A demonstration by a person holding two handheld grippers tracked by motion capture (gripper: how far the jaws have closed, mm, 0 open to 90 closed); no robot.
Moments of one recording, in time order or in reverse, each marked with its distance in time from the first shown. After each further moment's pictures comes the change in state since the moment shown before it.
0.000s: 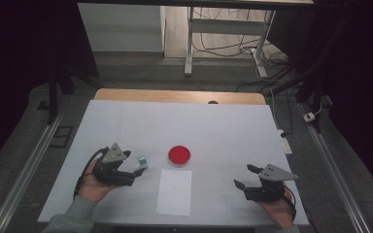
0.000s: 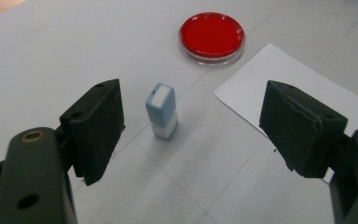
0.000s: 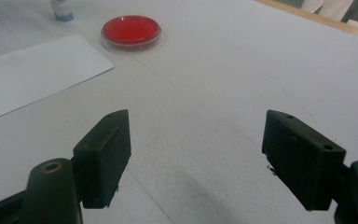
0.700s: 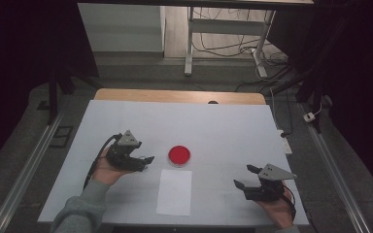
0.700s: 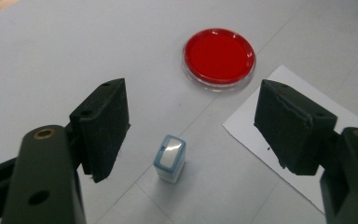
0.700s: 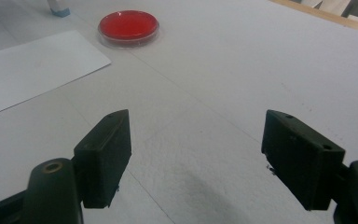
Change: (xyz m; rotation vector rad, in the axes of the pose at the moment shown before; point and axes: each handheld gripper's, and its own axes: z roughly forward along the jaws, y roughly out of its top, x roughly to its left) left arm 0.010 0.031 0.032 0.055 -0.032 0.005; right arm -0.001 -0.001 0.003 0.016 0.005 0.003
